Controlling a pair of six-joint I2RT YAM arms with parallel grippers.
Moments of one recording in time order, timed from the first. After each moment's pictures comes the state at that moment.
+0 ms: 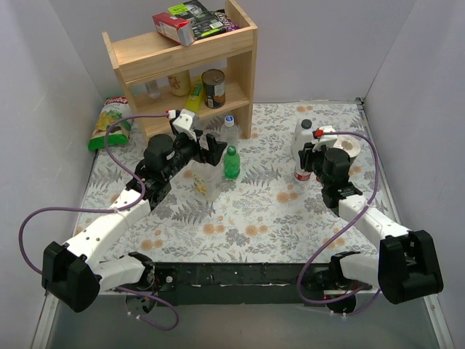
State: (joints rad) left arm -0.53 1.13 0.91 0.18 0.11 -0.15; right arm 0.27 1.18 0.57 0.39 0.04 0.02
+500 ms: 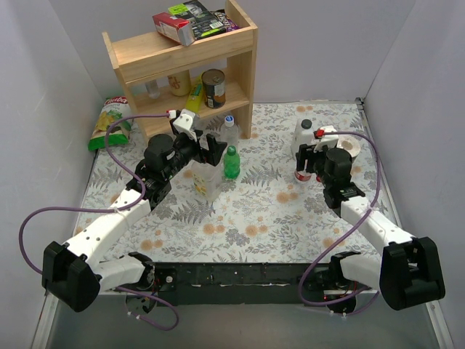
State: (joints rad) left arm -0.53 1.13 0.91 0.18 0.11 -0.15; right arm 0.27 1.15 0.58 0.33 0.04 0.02
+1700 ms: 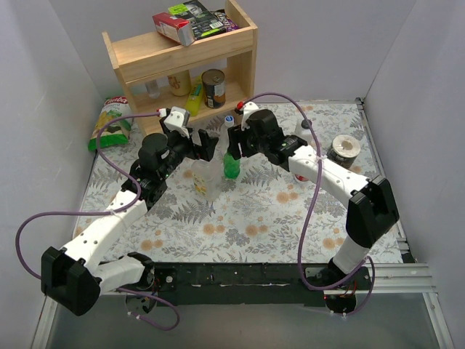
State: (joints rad) left arm -0.49 1.11 0.91 0.16 0.04 -0.16; right arm 0.70 1.66 1.39 -0.26 -0.03 0.18
